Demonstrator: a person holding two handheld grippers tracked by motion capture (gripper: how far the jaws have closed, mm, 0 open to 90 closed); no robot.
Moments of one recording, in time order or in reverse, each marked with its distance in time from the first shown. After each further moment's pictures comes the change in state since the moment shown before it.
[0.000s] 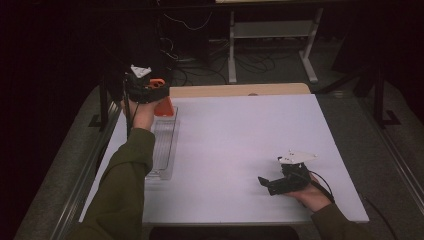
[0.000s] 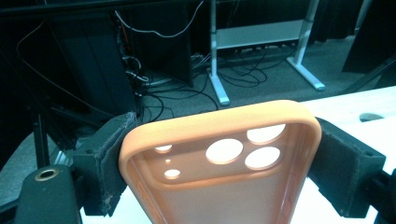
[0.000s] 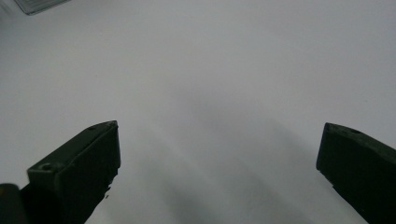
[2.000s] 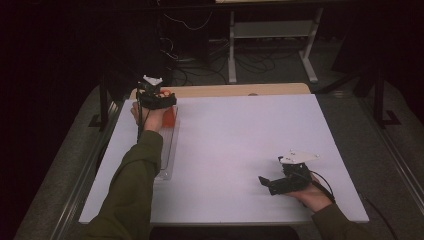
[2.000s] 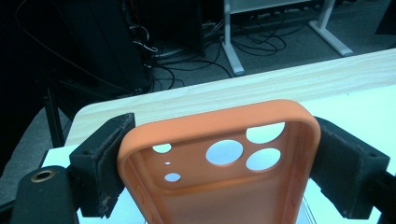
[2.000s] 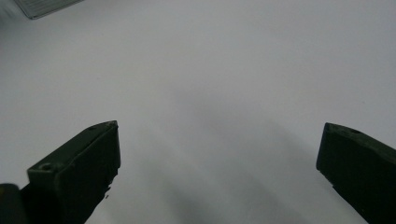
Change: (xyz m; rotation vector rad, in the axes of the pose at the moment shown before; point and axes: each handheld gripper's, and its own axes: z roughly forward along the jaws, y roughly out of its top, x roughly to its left) left arm -0.008 -0.033 0.045 0.128 0.055 0.034; right arm 0.000 0.000 -0.002 -0.008 0.000 0.009
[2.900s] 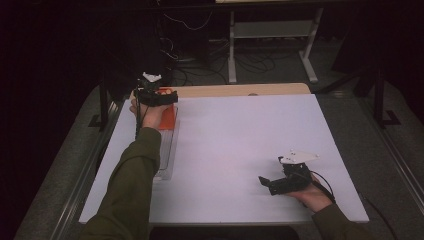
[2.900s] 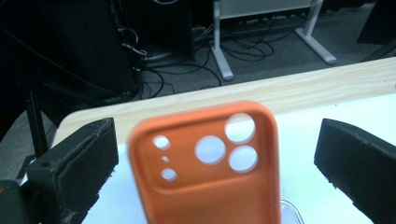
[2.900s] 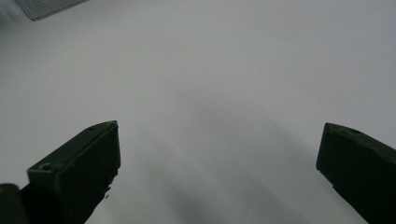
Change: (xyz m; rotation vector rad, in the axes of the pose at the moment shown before) left arm 0.006 0.008 0.003 -0.035 -0.060 -0.030; right arm -0.001 0.000 -0.001 -0.003 0.005 0.001
